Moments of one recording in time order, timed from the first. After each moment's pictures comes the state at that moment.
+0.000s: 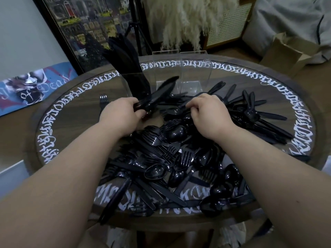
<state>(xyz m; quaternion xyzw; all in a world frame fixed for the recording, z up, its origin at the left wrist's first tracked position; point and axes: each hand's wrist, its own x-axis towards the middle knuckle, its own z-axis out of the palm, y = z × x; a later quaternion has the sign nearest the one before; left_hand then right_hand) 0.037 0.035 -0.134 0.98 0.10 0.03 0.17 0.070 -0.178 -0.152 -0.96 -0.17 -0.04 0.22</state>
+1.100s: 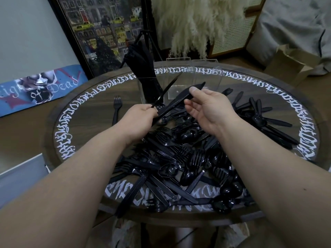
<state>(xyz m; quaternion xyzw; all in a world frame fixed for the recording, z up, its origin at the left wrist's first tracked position) 0.005 0.028 -0.113 0.84 0.13 -0.05 0.52 0.058 -0.135 -0.115 -0.52 0.07 0.13 0.84</state>
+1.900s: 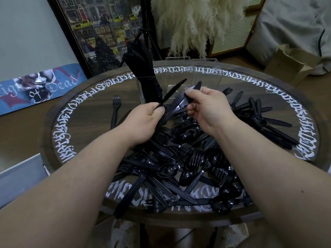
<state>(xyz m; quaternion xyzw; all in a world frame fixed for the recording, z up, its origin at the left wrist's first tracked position) 0.009 0.026 -0.125 0.90 0.02 -0.02 0.44 0.056 -0.134 -0.115 -0.60 0.01 0.11 0.79</state>
